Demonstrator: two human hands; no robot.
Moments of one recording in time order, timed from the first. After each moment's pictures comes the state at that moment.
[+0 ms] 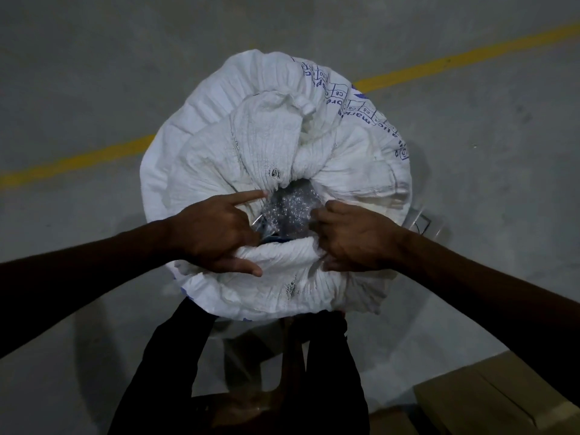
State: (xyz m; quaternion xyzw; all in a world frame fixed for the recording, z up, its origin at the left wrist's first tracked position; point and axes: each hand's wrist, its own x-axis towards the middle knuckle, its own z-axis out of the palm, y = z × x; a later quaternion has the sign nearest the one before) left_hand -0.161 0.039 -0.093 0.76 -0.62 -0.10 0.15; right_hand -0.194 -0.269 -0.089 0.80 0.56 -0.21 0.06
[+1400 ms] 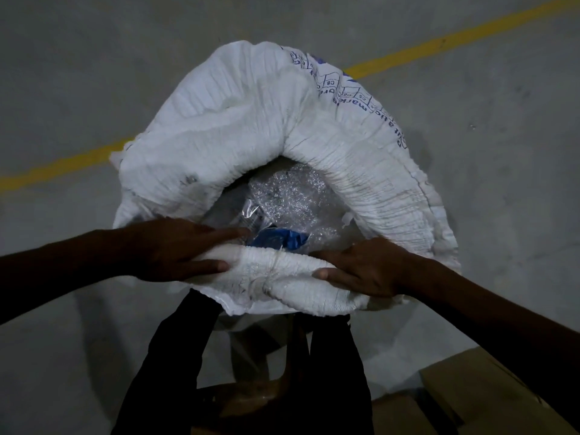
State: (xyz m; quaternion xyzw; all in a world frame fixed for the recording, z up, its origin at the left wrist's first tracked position) left_hand -0.187 0.091 -0.071 0.78 -0.42 -0.45 0.14; right_hand -0.266 -0.285 -0.067 0.84 0.30 -0.41 -0.21
